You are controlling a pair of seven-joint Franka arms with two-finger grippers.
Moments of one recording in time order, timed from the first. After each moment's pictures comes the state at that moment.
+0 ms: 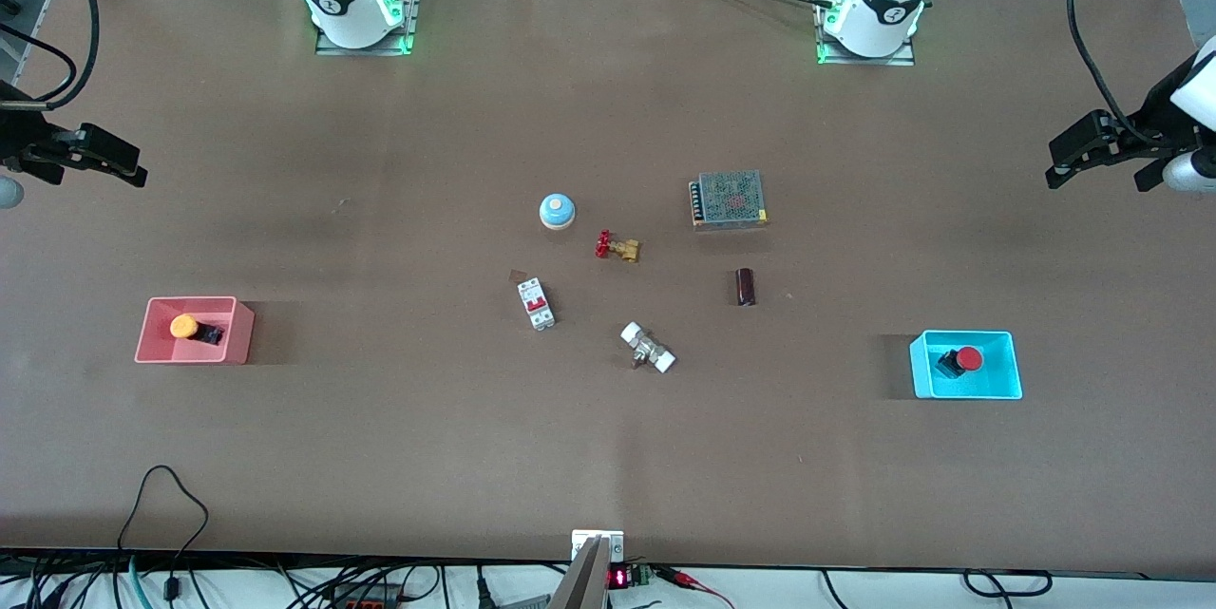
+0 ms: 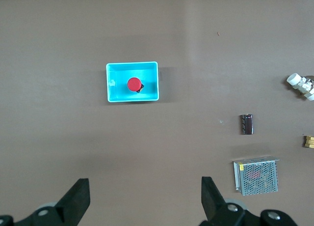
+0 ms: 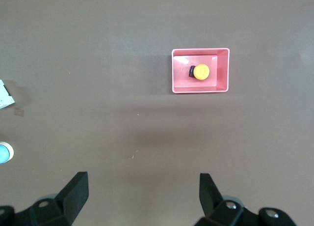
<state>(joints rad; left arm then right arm) 0.03 0.00 -0.03 -1.59 0.00 1.66 0.02 0.10 0.06 -0.16 -1.58 -0.02 1.62 -0.04</state>
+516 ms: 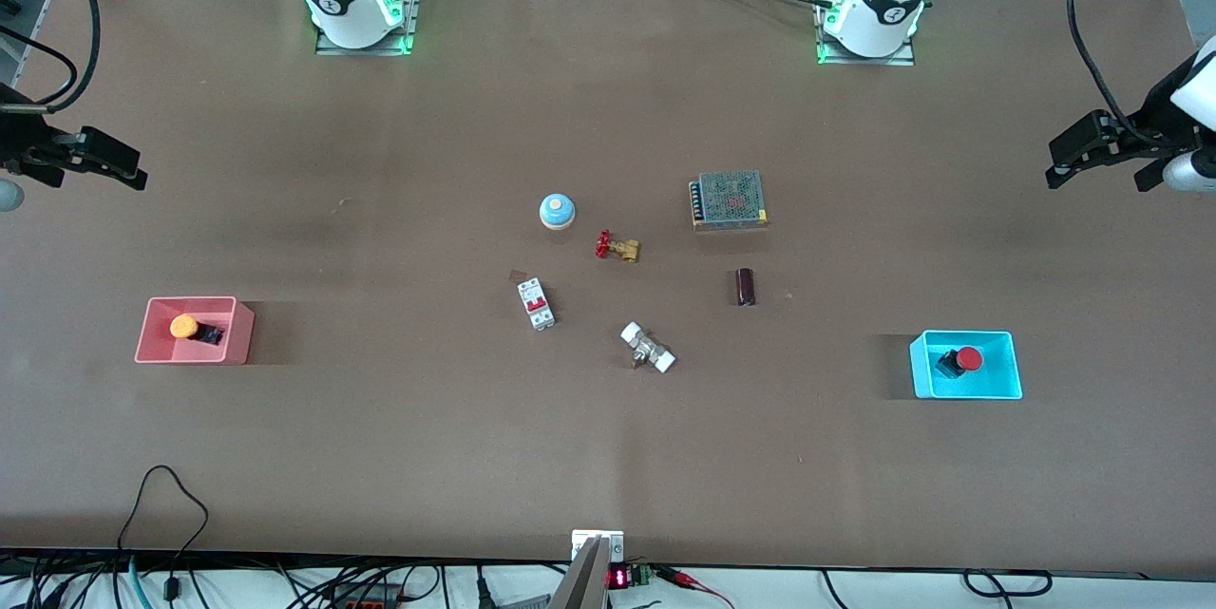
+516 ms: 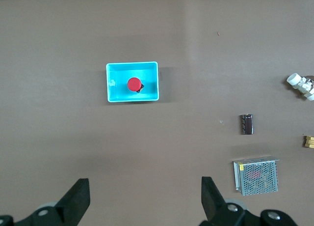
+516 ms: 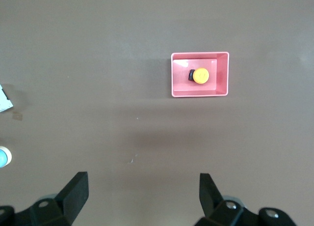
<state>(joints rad) 0.03 0.00 -0.03 -1.59 0.00 1.66 0.02 0.10 0.07 -0.16 -1.59 -0.02 1.65 -0.04</state>
